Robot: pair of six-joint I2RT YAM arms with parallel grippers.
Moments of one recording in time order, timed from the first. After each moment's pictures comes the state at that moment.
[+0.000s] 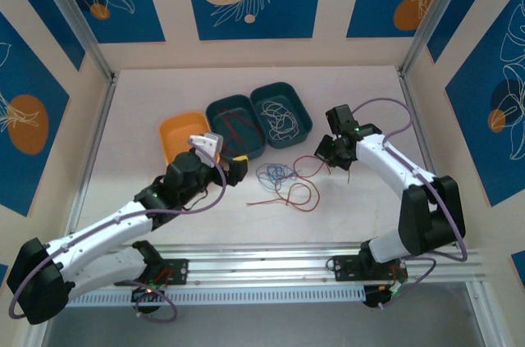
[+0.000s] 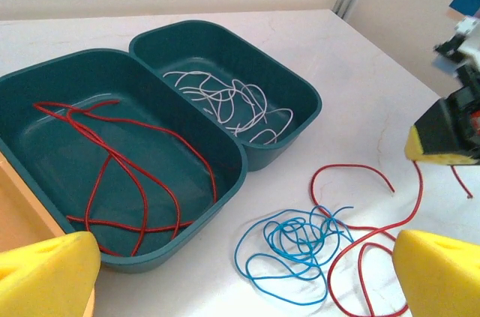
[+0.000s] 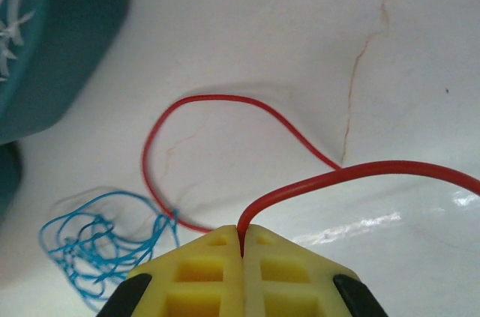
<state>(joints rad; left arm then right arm) -0.78 0.96 0.57 0.06 -0.16 -0.32 0.30 1.42 1.00 -0.76 -0.05 0.80</state>
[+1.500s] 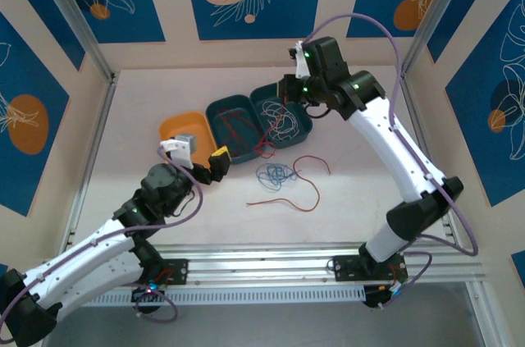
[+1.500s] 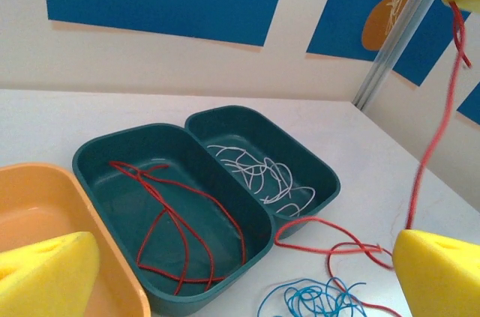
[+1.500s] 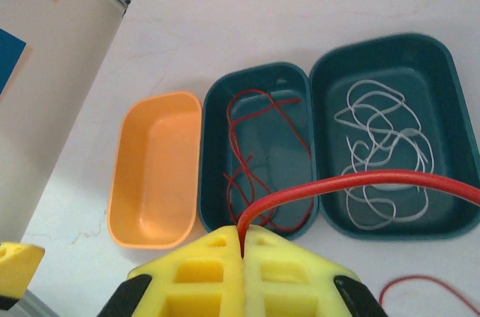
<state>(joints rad) -0.78 0.71 0.51 0.06 -0.33 -0.34 0.56 1.62 1.90 -0.96 -0.11 0.40</state>
